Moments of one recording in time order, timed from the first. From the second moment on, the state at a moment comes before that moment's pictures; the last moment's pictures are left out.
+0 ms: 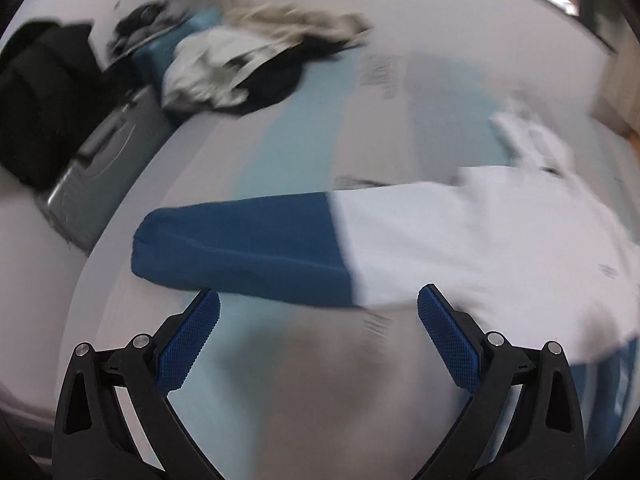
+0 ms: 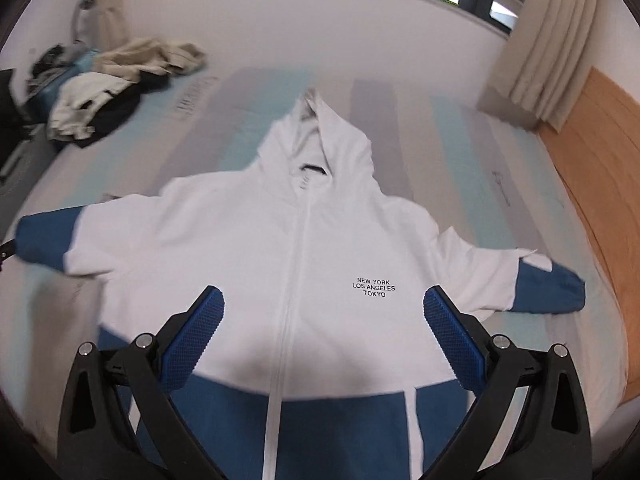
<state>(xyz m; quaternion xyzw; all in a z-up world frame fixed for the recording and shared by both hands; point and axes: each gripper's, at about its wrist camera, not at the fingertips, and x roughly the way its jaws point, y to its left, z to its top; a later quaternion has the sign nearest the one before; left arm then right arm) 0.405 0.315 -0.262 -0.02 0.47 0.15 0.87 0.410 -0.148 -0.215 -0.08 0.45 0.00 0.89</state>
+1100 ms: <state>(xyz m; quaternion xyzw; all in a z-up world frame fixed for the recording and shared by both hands) 0.465 0.509 -0.395 -0.10 0.50 0.25 0.83 0.540 -0.170 -0.378 -0.09 0.54 -0.06 0.84</state>
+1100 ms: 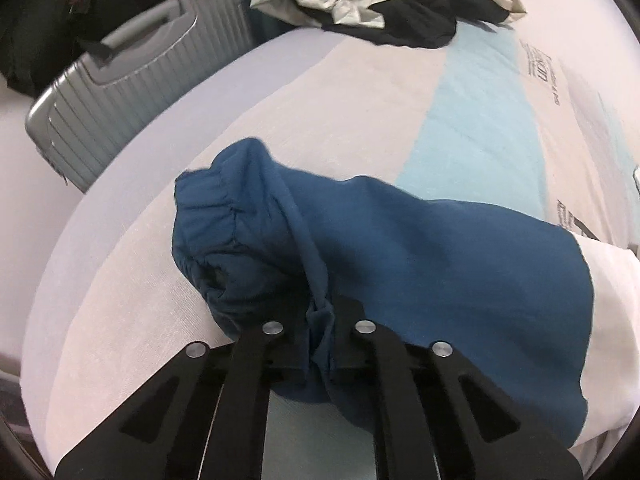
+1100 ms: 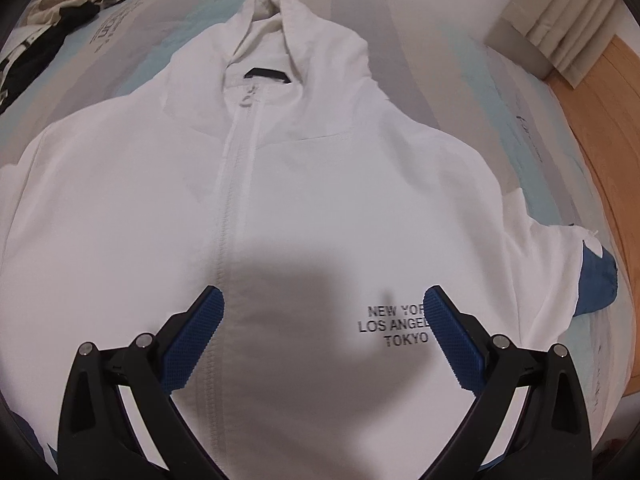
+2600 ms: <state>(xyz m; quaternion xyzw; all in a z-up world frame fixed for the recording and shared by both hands) 0.538 -0.184 -0.395 0.06 0.47 -0.14 0.87 0.555 -0.379 -0.402 0.02 0.54 -0.01 0.84</state>
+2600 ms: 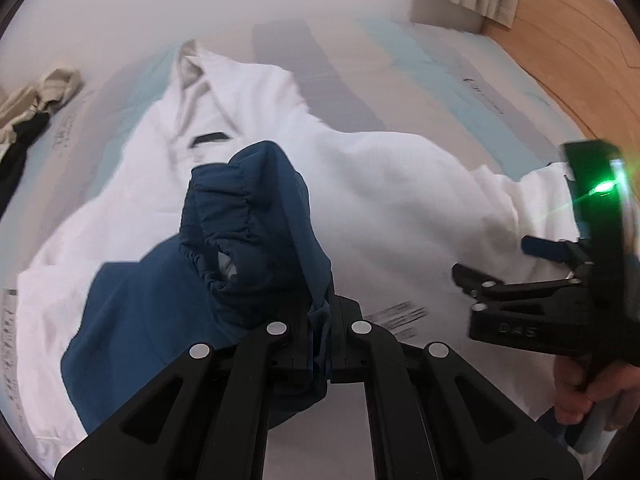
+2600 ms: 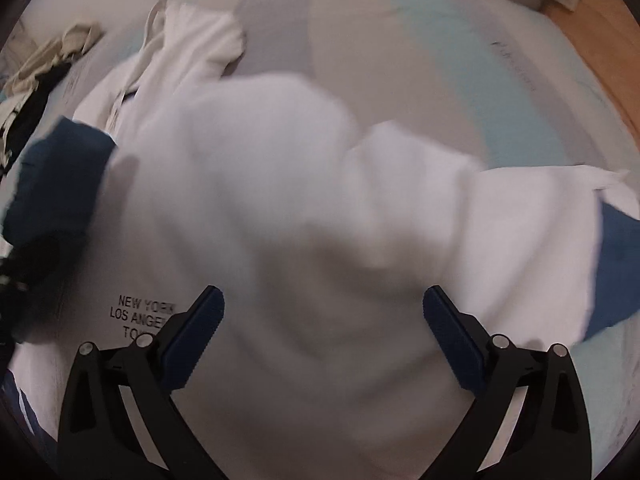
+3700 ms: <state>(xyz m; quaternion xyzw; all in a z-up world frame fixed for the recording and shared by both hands) 0.519 -0.323 -0.453 0.18 0.50 -0.09 0.84 0.513 -0.770 -0.409 0.20 0.54 -0.26 0.78</state>
